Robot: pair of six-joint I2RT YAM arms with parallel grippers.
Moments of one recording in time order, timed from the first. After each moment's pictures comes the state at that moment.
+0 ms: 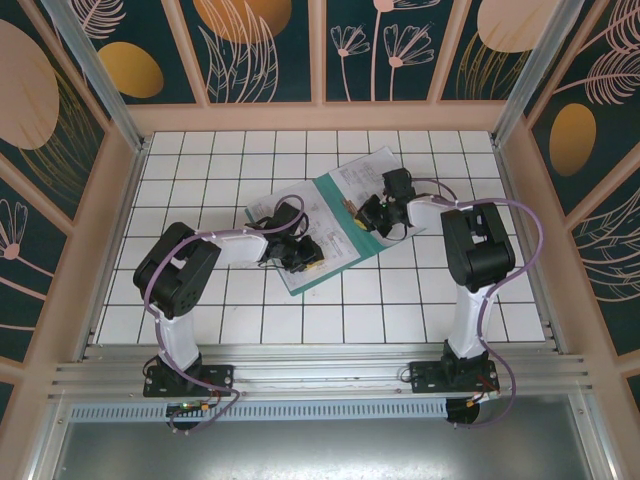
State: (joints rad) left arm -0.62 1.90 1.01 -0.16 0.40 -1.03; right arm 0.31 1.98 1.18 -0.21 -0.46 1.02
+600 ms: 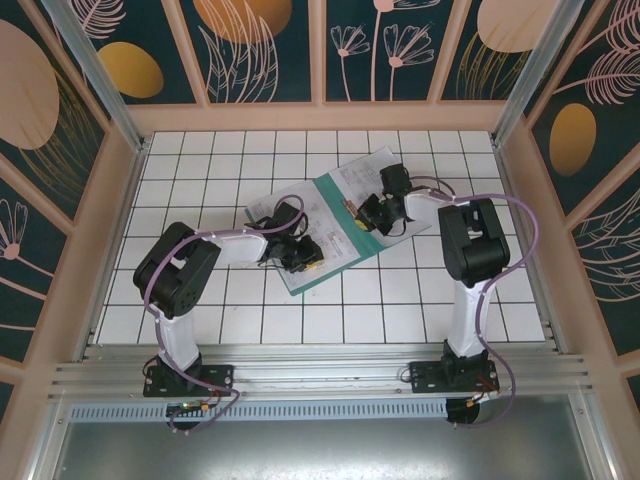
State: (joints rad) left arm -0.62 1.90 1.01 -0.16 0.41 -1.03; right arm 0.31 2.03 1.28 -0.35 -0.44 0.99
